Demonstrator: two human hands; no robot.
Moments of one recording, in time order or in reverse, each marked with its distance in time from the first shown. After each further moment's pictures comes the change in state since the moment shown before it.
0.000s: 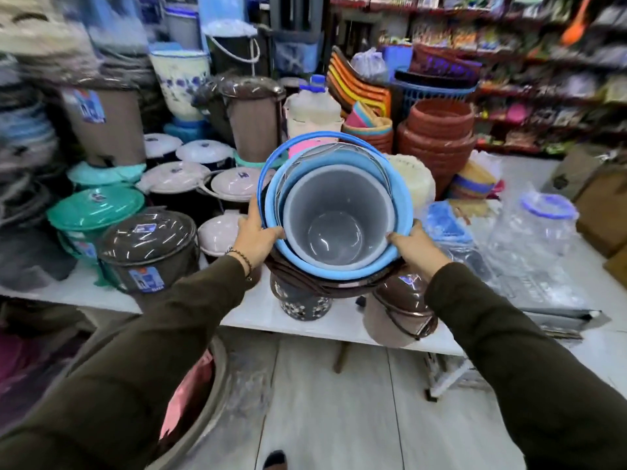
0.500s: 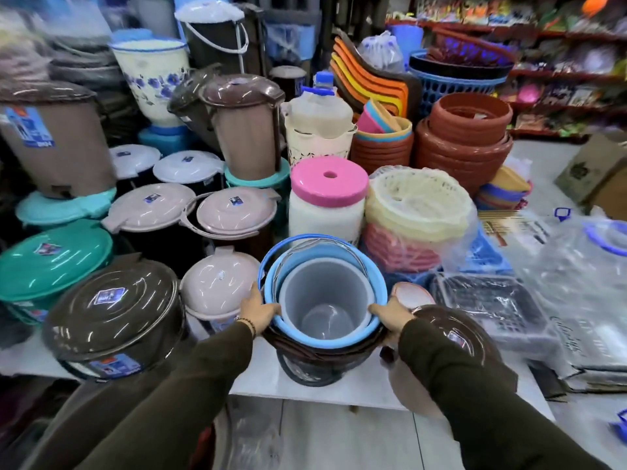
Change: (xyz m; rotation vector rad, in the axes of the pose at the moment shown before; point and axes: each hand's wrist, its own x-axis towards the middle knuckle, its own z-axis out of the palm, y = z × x) left_hand 0.209 -0.148 0.016 0.042 -0.139 -0.510; right_hand 0.184 0.056 0.147 -0.002 -0.218 0.593
